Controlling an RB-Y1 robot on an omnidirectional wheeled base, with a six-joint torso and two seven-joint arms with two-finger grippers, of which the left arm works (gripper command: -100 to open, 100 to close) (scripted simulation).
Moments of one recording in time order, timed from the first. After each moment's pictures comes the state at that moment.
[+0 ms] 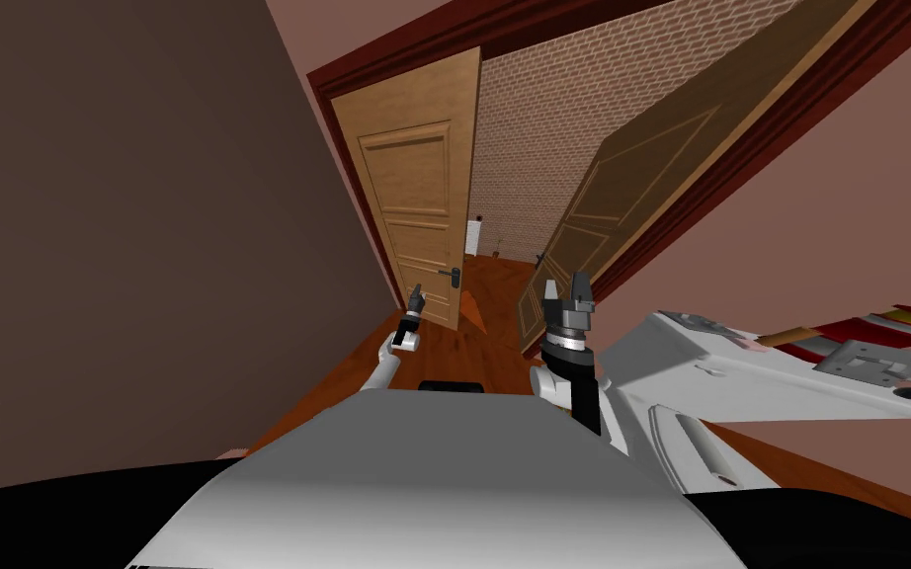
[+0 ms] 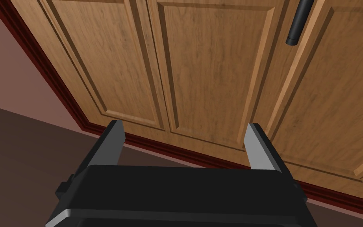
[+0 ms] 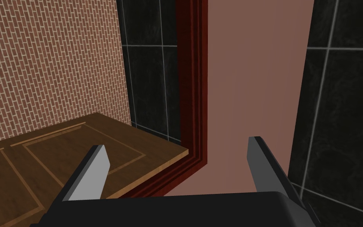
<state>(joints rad) -0.13 0.08 -0.06 -1.27 0.05 -0.52 0.04</state>
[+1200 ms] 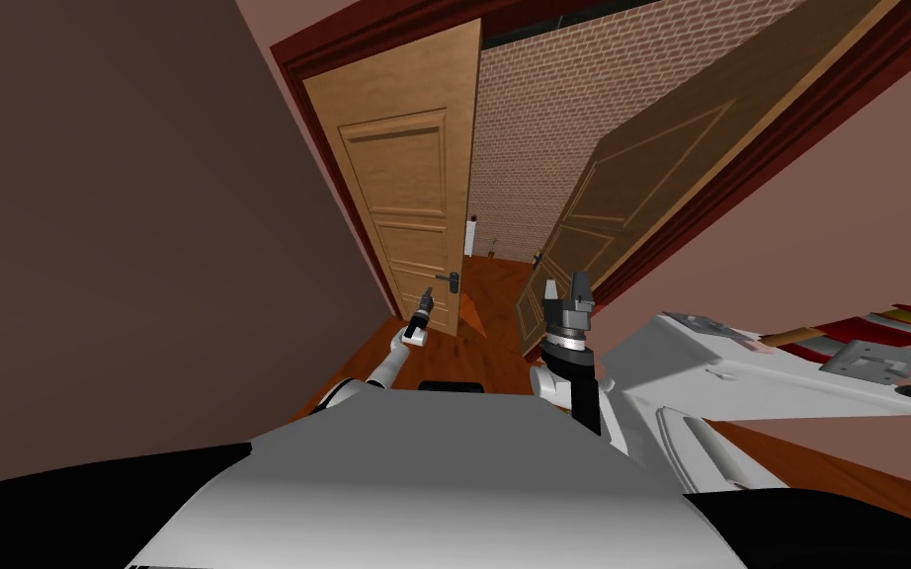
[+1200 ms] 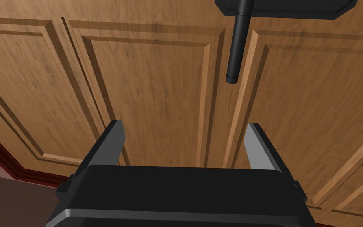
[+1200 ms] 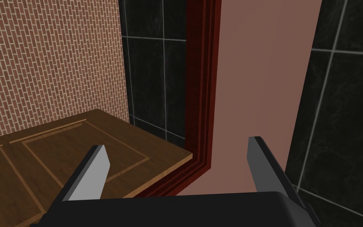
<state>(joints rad) -0.33 0.06 -0.09 -0.94 0.07 -0.49 0.04</state>
